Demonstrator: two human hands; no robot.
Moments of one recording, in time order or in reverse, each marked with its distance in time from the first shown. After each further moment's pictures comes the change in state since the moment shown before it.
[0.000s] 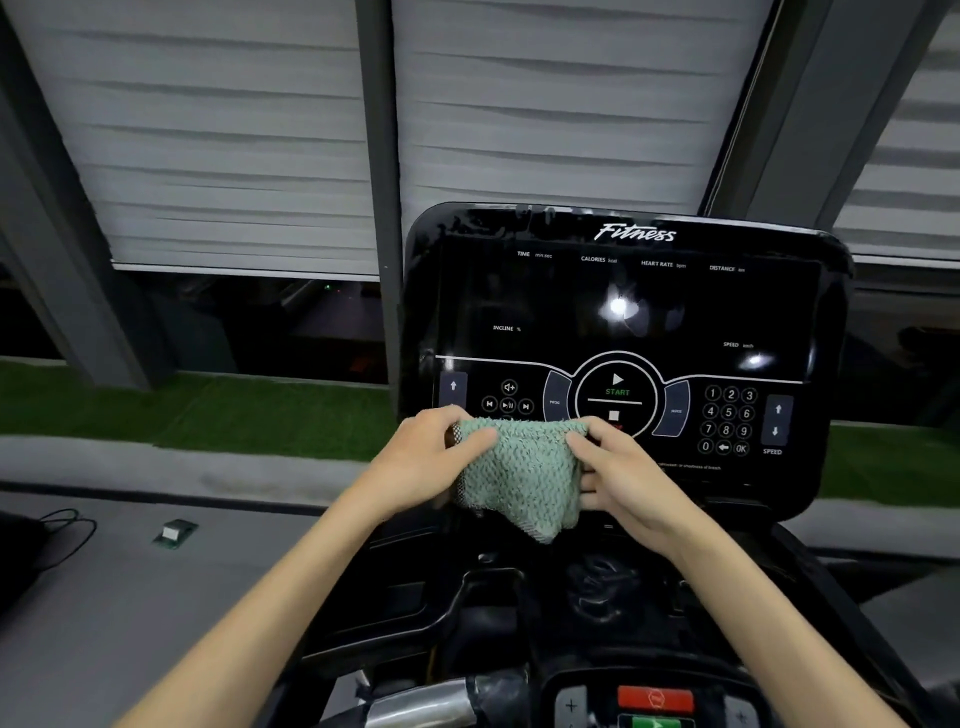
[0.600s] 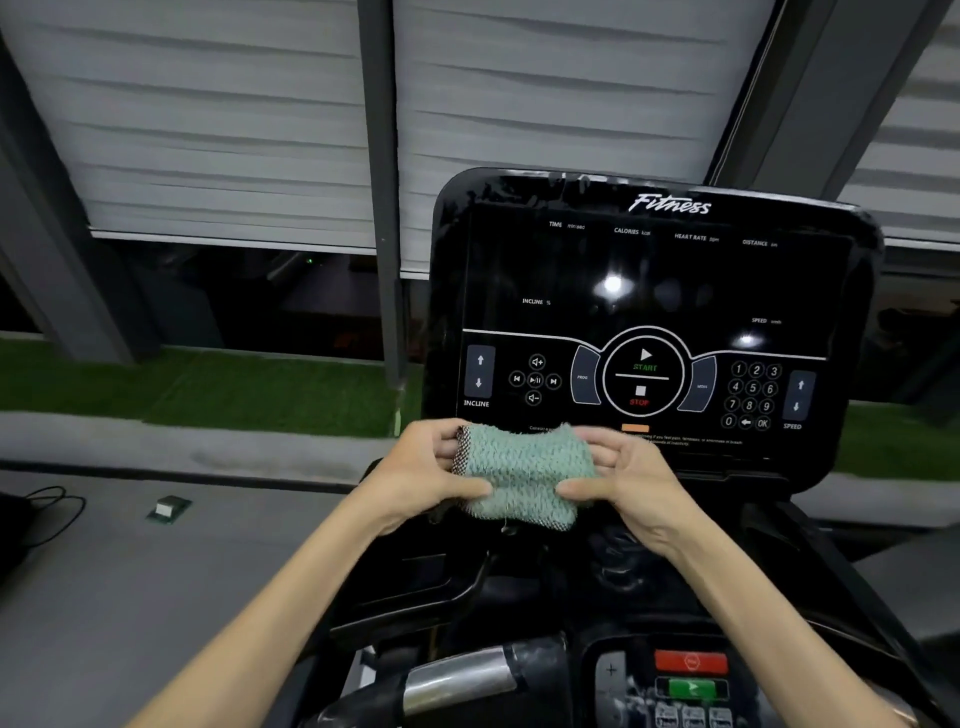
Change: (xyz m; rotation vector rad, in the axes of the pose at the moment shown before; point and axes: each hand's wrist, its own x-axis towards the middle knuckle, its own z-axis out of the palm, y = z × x) left_hand -0.022 -0.051 -0.002 -0.494 -0.121 -0.043; right_hand 0.001 0.033 0.024 0.102 0.066 -0.071
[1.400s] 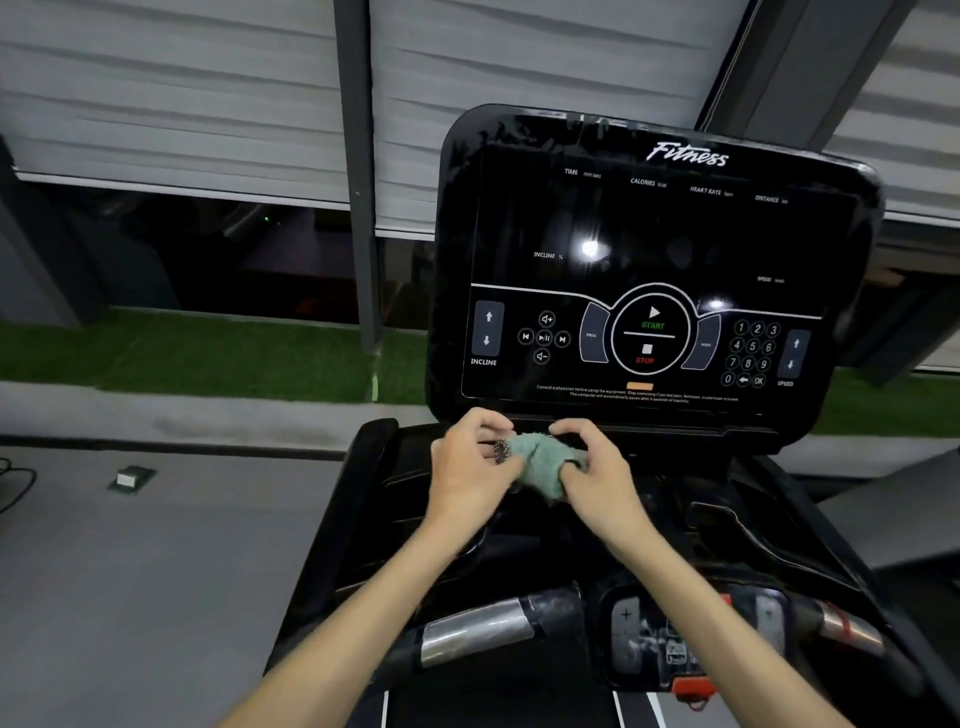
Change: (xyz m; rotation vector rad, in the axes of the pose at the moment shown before) left_hand -0.002 -0.050 0.052 0.029 0.339 0.030; right_hand -0.003 0.058 0.047 -0.503 0.329 -0.038
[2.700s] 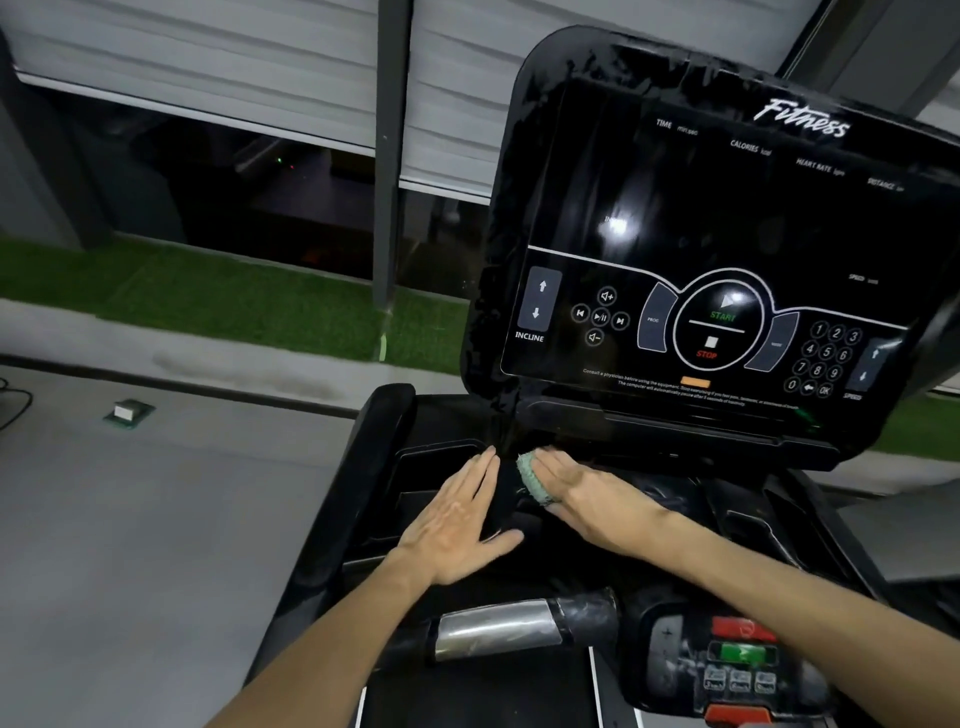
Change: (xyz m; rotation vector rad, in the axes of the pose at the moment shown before) left_hand -0.001 -0.149 -0.008 0.763 -0.490 0.226; right_hand 0.042 0.062 0.019 -1.220 -0.589 -0.709
